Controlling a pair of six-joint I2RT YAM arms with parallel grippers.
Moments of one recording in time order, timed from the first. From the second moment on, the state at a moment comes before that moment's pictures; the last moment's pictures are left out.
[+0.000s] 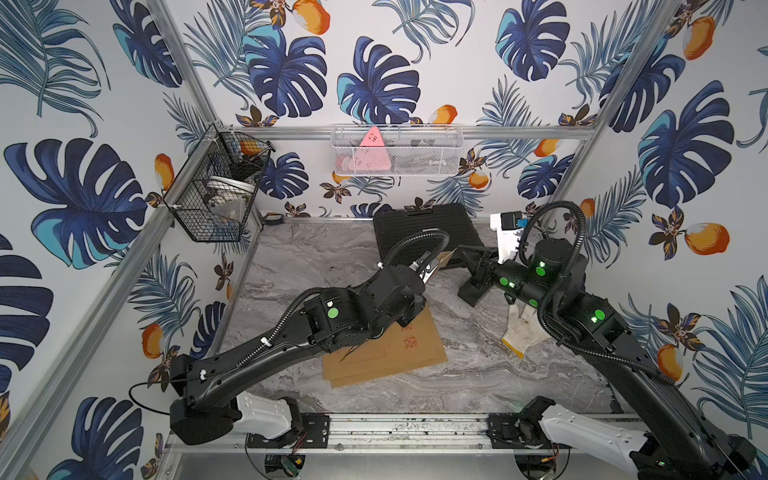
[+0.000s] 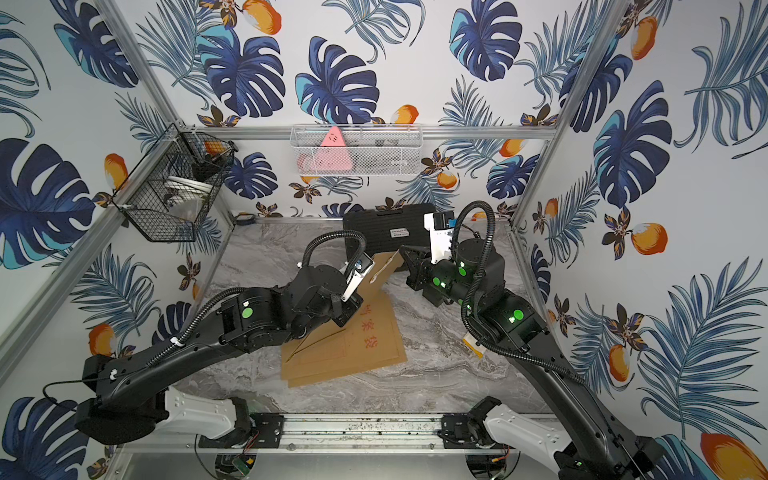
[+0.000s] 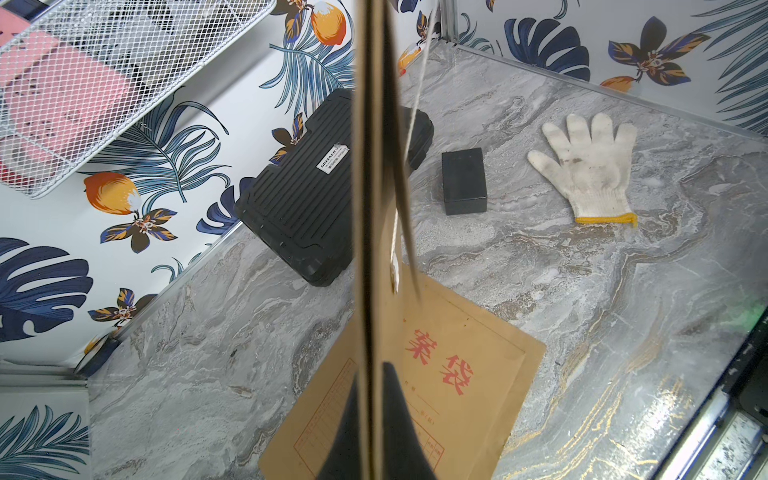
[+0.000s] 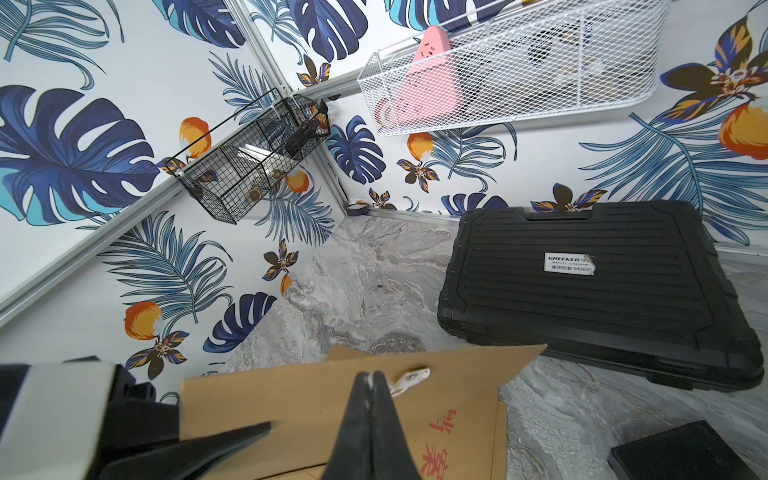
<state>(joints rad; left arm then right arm) -1.07 1.35 1.56 -0.86 -0.52 -0.02 0.62 1.01 1.27 -0.45 -0.09 0.36</state>
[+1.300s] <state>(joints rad) -1.07 1.20 1.45 -0.80 -0.41 -0.07 0.61 0.92 1.22 -0.44 0.20 0.37</state>
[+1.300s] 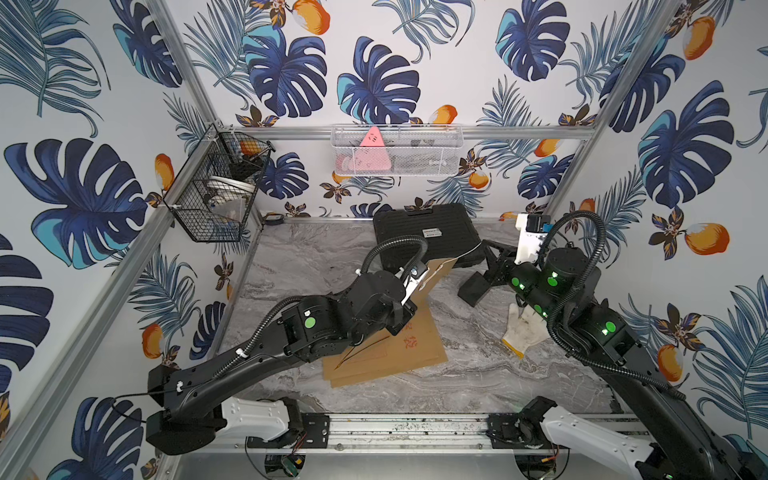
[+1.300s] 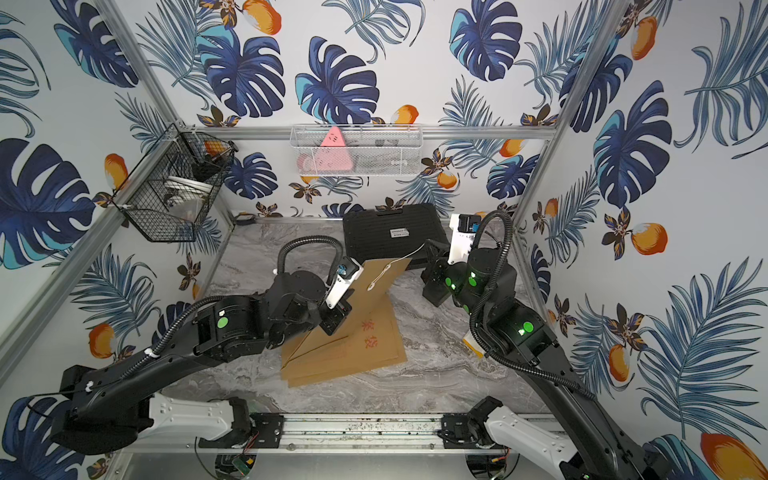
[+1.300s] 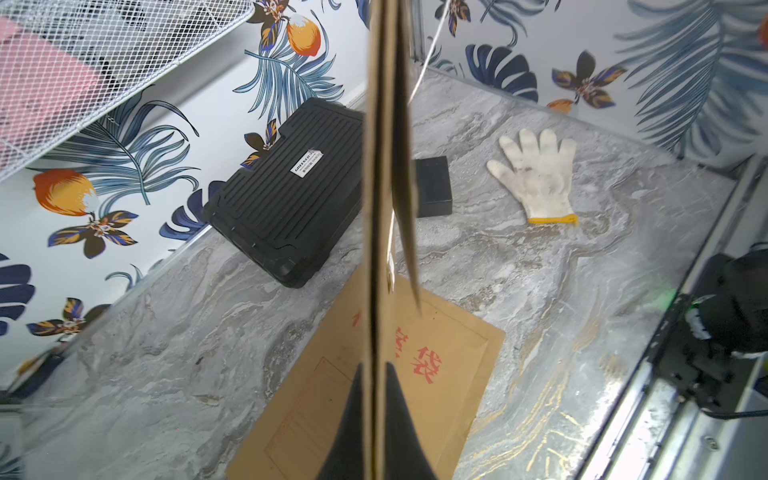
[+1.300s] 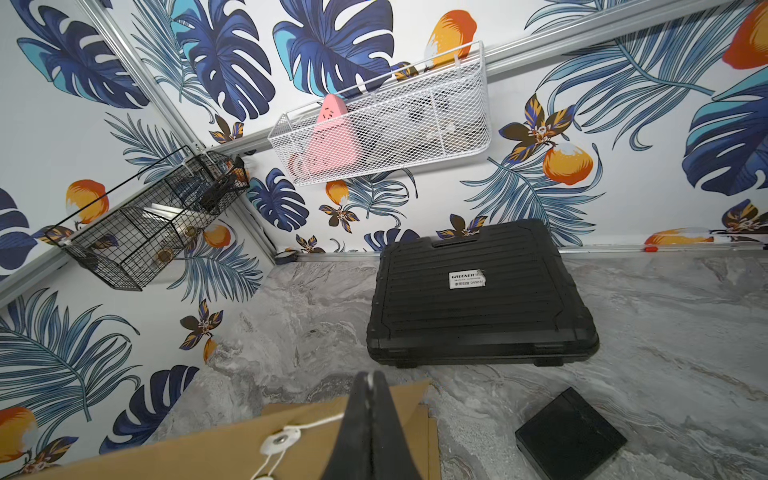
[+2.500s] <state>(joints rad) -0.76 1.08 1.34 -0.48 0.09 -0.37 0.61 0.99 1.23 -0.61 0.10 0.31</state>
